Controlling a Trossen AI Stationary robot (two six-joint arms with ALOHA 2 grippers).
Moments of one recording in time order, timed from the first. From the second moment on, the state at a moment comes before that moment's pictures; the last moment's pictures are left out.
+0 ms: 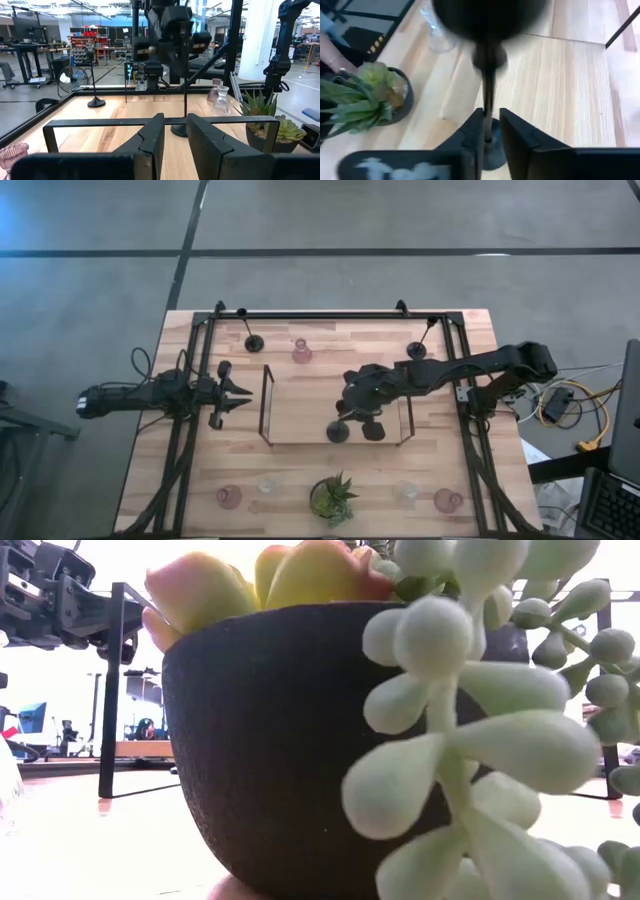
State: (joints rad) left arm 0.03 0.00 0.01 0.04 0.09 -0.01; right arm 0.07 1.50 1.11 -0.33 -0.22 -0.03
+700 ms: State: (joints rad) left arm 0.03 0.01 0.01 0.03 0.09 -0.01; right arm 0.05 1.44 1.13 -0.53 -0.15 -0.03
